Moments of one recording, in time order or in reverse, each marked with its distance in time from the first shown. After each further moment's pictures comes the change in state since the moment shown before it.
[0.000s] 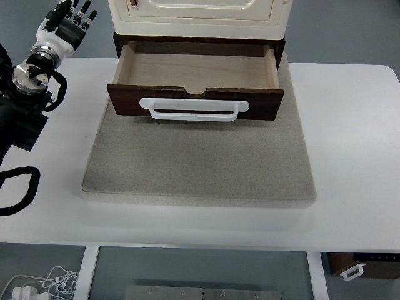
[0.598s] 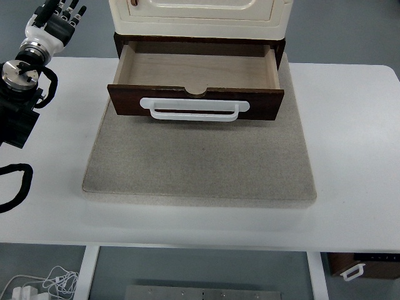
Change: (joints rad) left arm -0.009 0.031 -0.008 0.006 -0.006 -0.001 0.000; right arm 0.000 0.000 0.000 0.000 0.000 0.001 0.000
